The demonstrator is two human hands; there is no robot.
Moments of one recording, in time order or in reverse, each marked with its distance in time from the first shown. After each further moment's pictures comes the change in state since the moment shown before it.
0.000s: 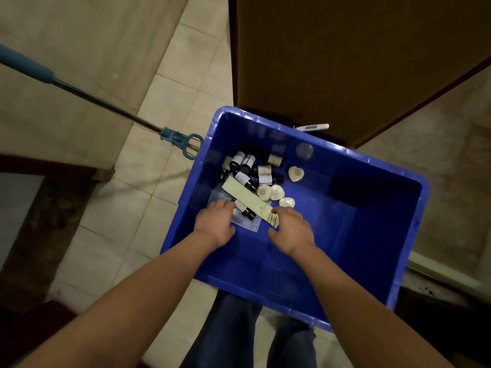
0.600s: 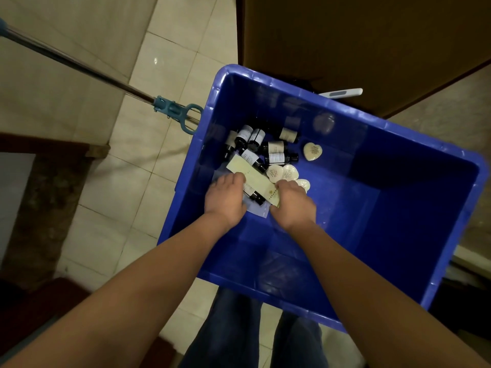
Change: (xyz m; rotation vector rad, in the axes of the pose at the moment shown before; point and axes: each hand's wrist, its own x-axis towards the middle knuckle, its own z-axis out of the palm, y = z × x) left_hand 0.038 -0.002 0.024 -0.065 0.161 -0.014; right_hand 0.048 -0.009 0.029 -0.069 0.056 0.026
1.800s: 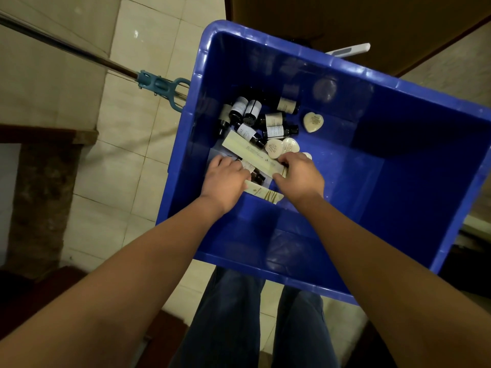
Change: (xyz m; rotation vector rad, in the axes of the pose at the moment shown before) left_hand -0.001 -0.013 0.012 0.281 -0.027 0.303; right_hand 0.013 0.016 0.014 0.205 0.181 0.027
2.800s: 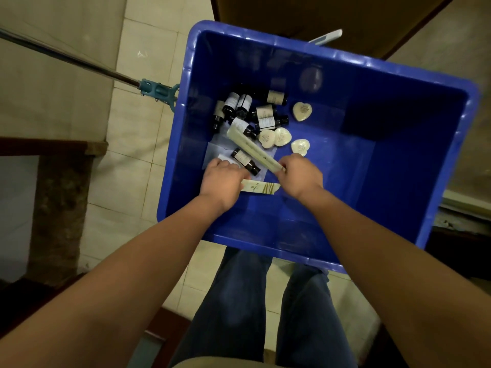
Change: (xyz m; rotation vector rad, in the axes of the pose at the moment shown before) left_hand -0.024 0.019 -0.014 0.027 -0.033 -0.018; right_hand -0.026 0.009 -0.014 -0.071 -0.103 0.009
